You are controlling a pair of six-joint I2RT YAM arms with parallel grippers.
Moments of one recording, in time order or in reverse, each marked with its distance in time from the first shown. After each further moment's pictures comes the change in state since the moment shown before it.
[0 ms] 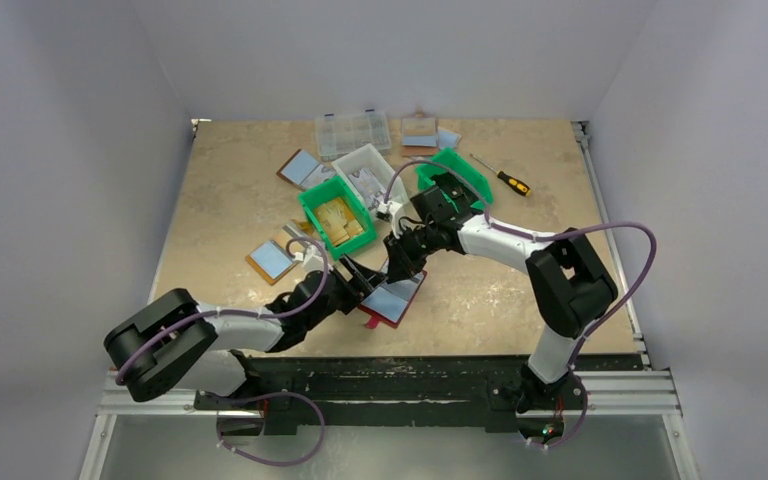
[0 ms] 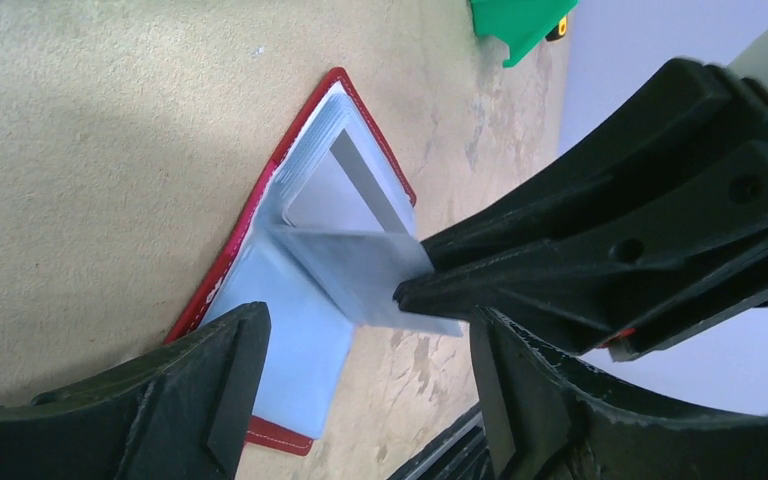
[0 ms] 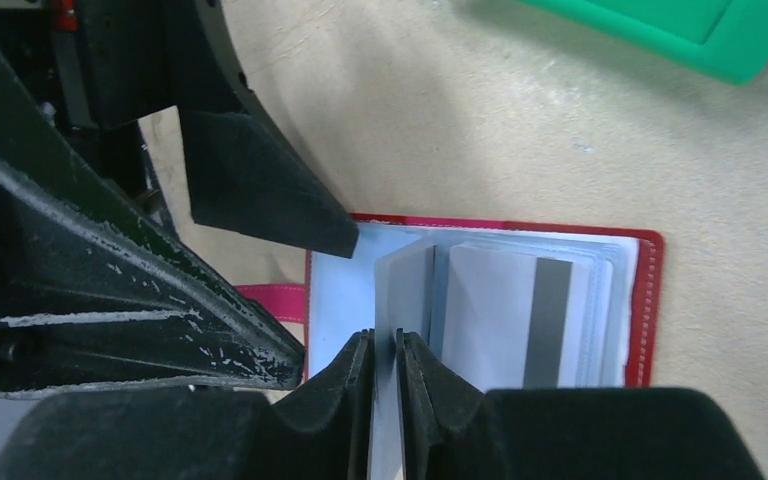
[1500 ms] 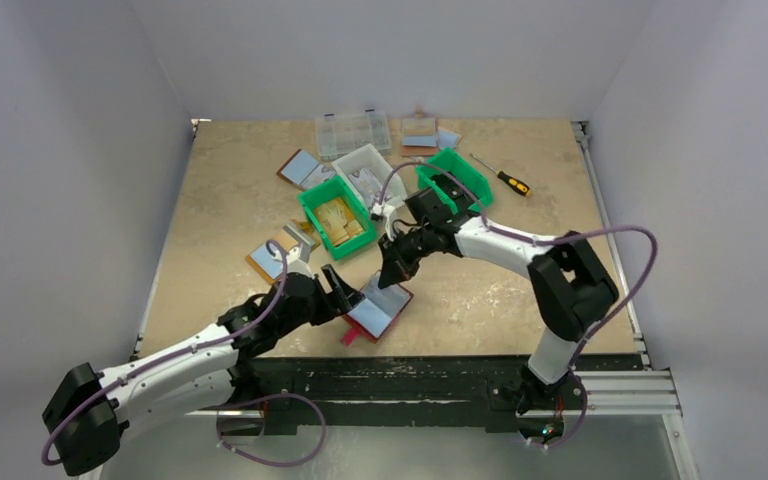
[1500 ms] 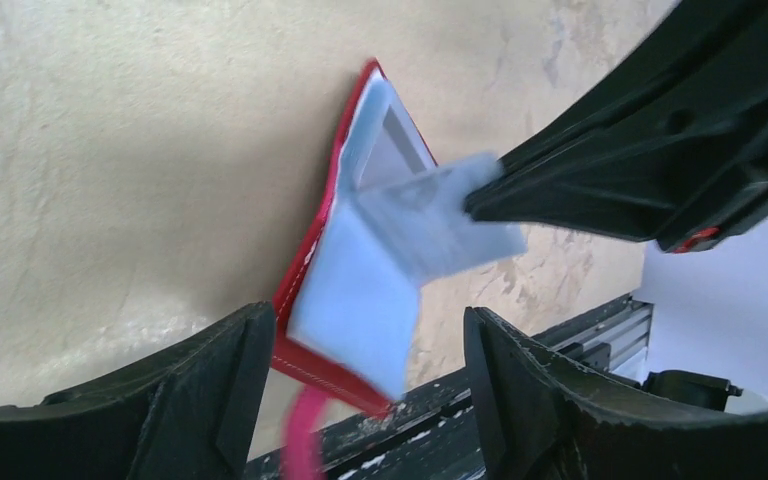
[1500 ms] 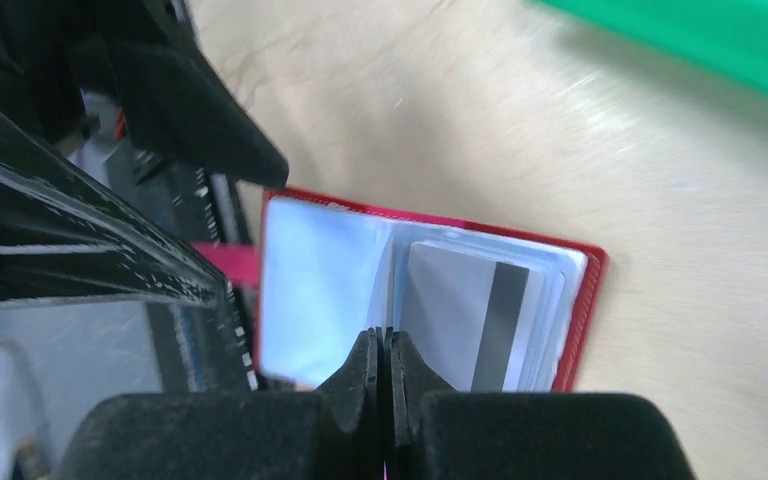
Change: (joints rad) left arm 0.000 -0.555 0.079 -0.817 0.020 0.192; right arm 0.041 0.037 0.007 -0.002 -0.148 0.058
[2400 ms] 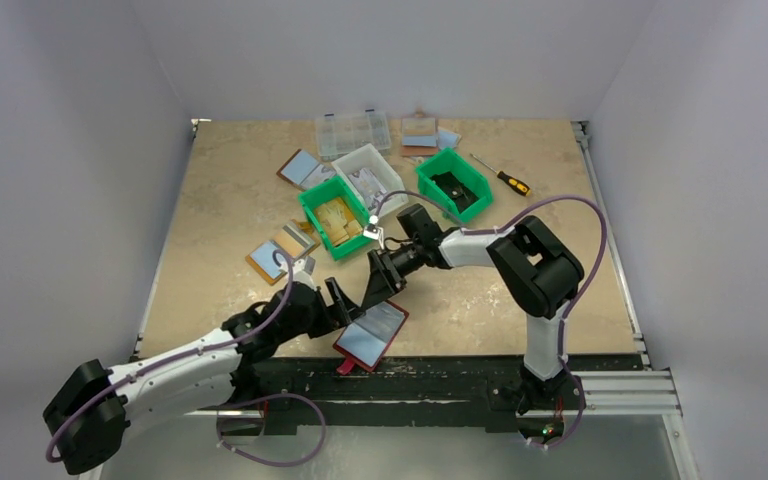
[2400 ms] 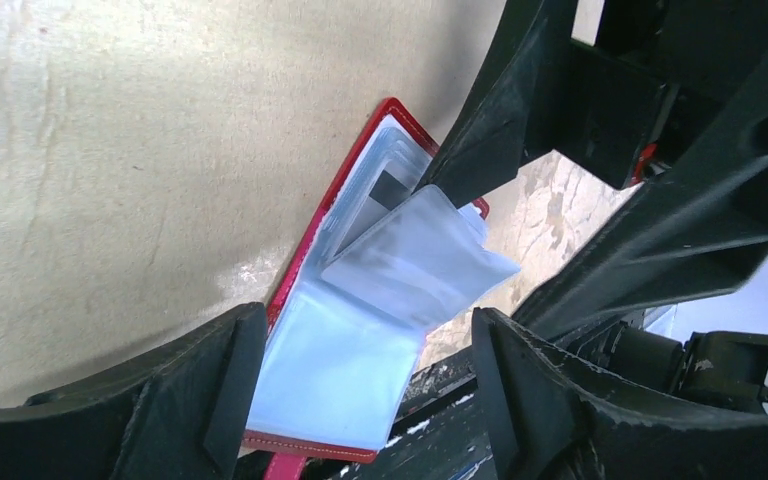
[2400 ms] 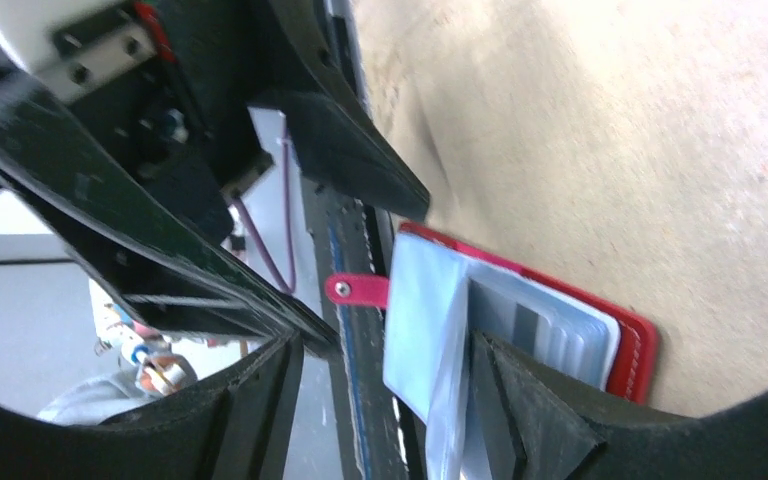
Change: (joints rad) left arm 0.002 0.046 -0.111 0.125 0.107 -0.003; right arm 0.013 0.161 -0.097 0.412 -0.349 0.443
